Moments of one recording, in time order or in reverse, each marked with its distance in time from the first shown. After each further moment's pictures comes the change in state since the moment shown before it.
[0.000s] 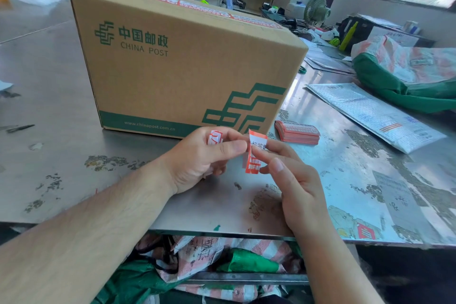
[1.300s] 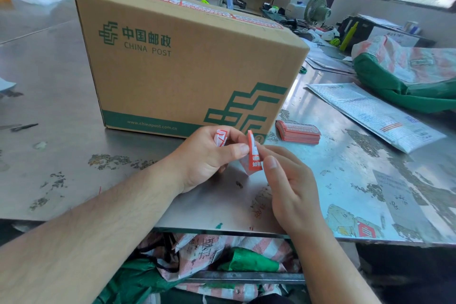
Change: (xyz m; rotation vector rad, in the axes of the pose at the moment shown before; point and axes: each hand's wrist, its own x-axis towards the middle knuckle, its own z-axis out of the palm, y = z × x) left_hand 0.006 -0.008 0.004 0.094 0.114 0.049; right_hand 0.000 0.003 0.006 -0.339 0.048 -0.130
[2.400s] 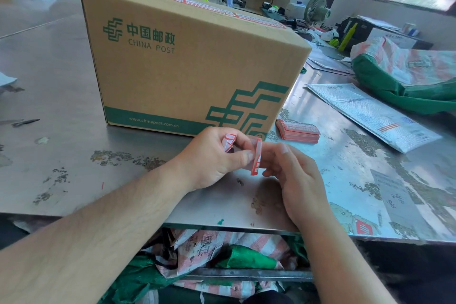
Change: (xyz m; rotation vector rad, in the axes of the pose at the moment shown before) left_hand 0.001 -0.010 0.004 0.097 0.024 0.100; right_hand 0.008 0.005 -0.006 0.317 -0.050 0.325
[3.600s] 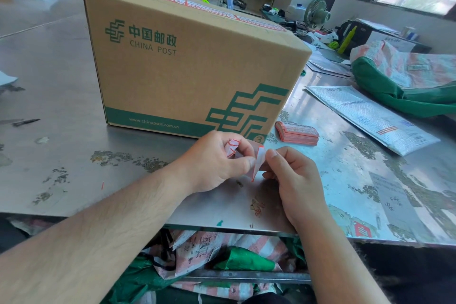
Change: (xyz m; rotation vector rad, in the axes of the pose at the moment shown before) left_hand -0.001 0.001 0.000 0.161 -0.044 0.022; right_hand 0.001 0.001 0.001 -0.098 0.147 0.042
